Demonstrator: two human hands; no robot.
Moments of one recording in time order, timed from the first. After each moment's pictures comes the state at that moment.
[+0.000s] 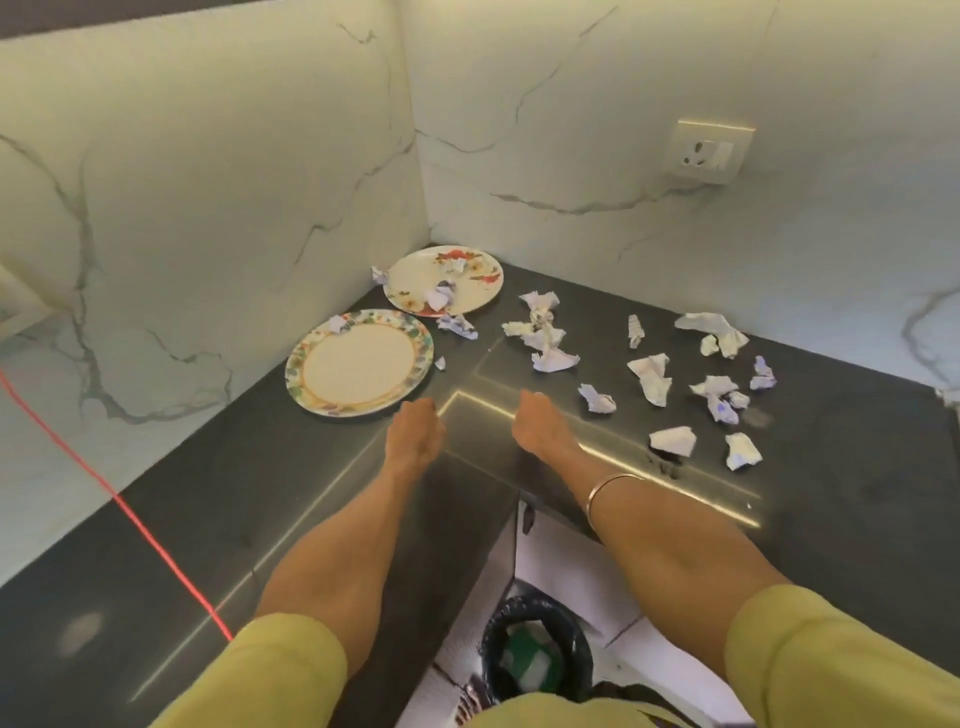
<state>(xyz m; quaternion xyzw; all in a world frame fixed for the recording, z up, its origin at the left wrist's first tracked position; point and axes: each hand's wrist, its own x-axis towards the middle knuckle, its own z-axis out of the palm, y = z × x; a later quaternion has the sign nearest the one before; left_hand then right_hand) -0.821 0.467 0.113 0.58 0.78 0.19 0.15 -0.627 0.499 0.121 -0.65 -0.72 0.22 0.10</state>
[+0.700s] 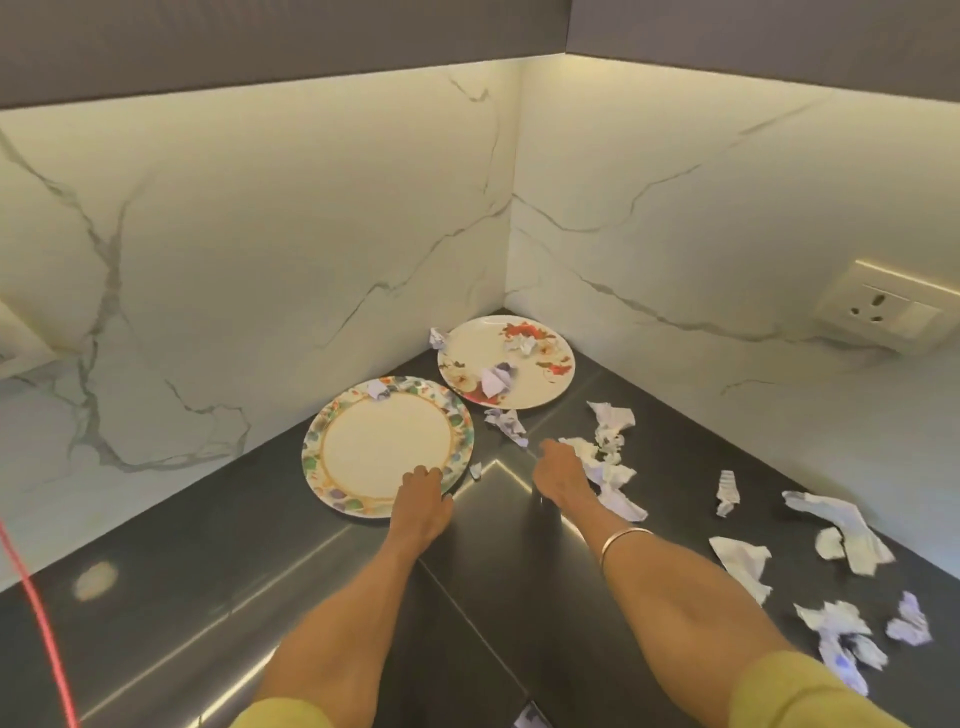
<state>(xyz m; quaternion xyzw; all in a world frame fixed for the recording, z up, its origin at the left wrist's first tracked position) -0.874 0.591 0.066 0.54 0.82 0.11 0.15 -0.686 0.704 0.110 -0.61 -0.74 0.27 0.06</state>
